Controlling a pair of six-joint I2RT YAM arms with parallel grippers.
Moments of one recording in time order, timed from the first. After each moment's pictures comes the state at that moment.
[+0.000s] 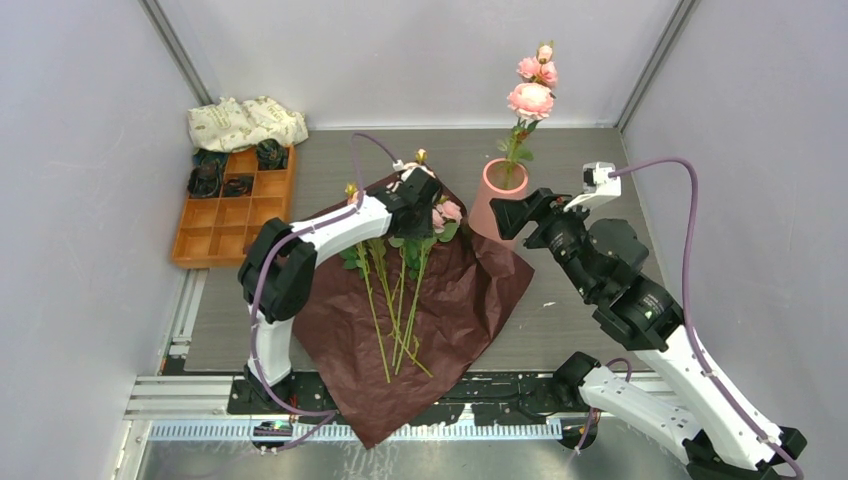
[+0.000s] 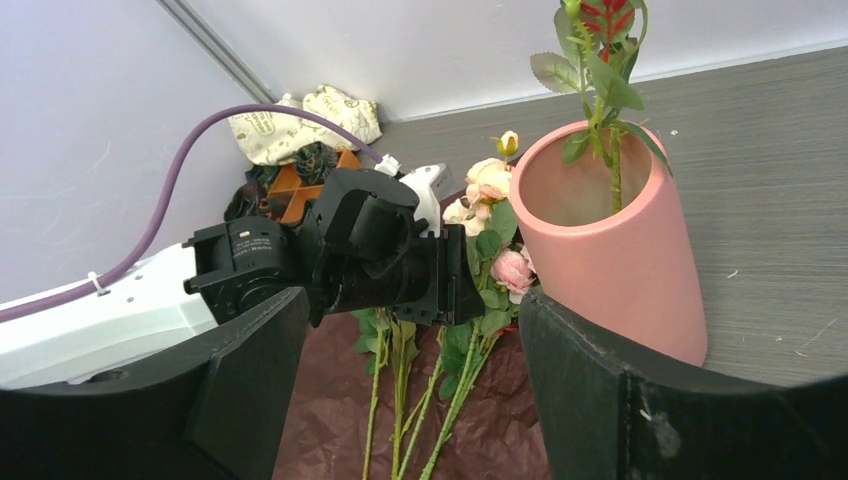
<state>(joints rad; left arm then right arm) -0.73 1.97 1.52 -0.55 -0.24 -0.62 0.69 0.71 1.04 -0.37 0.30 0.52</state>
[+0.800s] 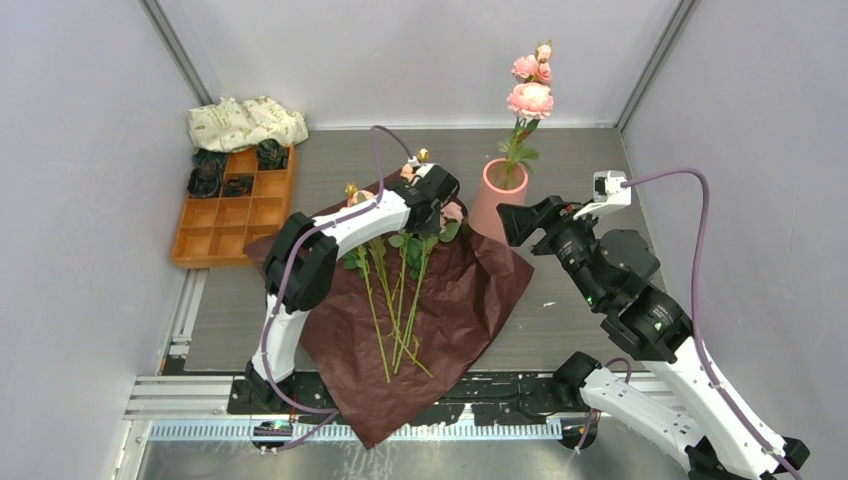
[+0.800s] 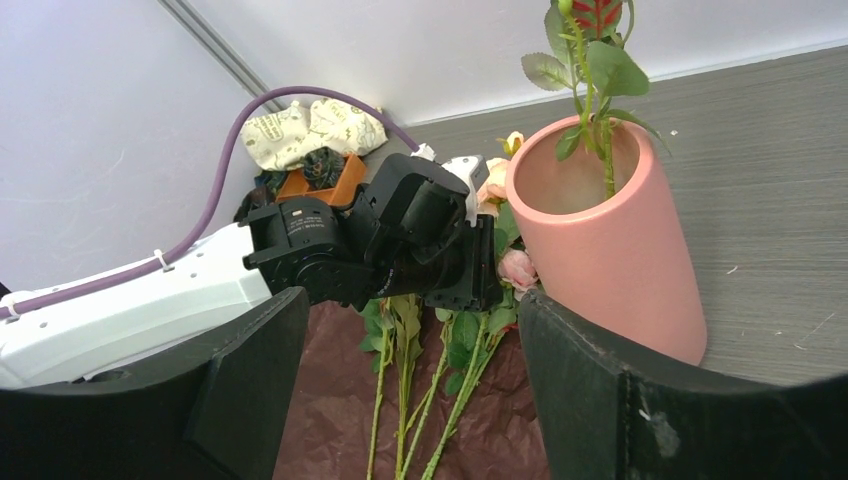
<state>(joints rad) -0.76 2.12 1.71 -0.64 -0.33 -0.61 0.69 0.66 1.01 -0.38 0.31 0.53</state>
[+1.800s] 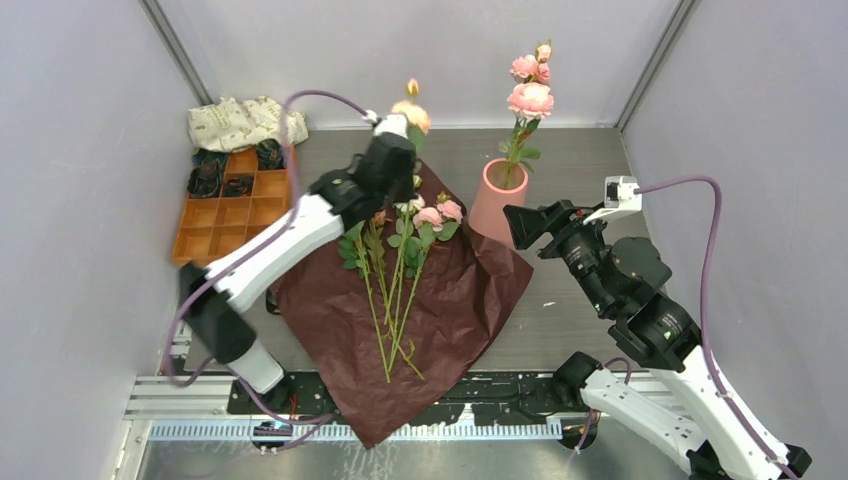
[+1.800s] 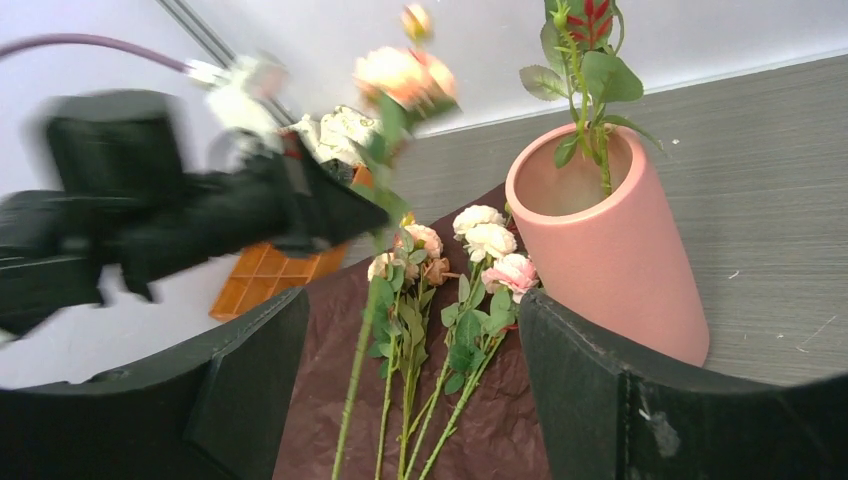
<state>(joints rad) -0.76 1.71 1.62 -0.63 -0.39 -0.53 0.69 0.62 1.01 -0.39 0.31 0.54</state>
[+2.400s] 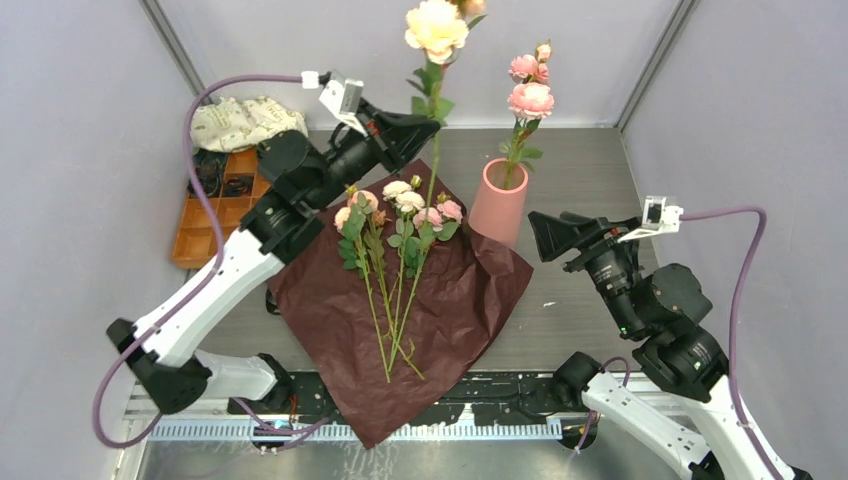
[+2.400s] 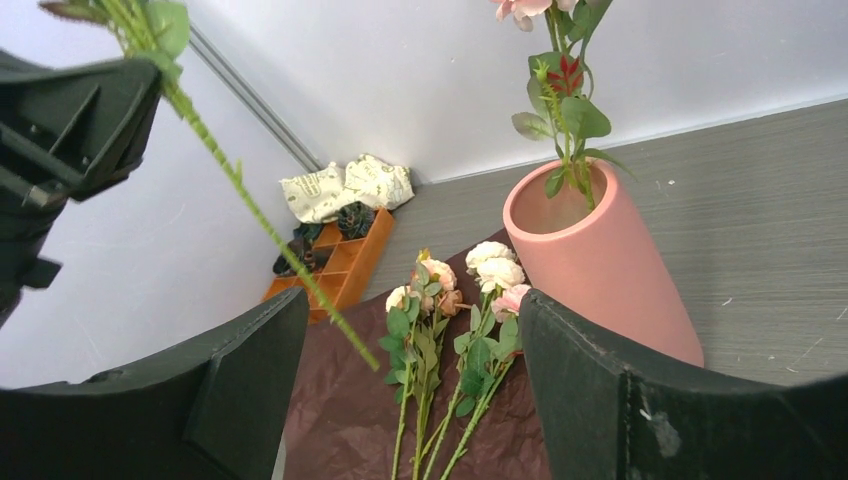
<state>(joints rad) -0.76 1.25 1.45 0.12 0.14 -0.32 0.69 0.49 1.01 -0.40 0.33 0.53</state>
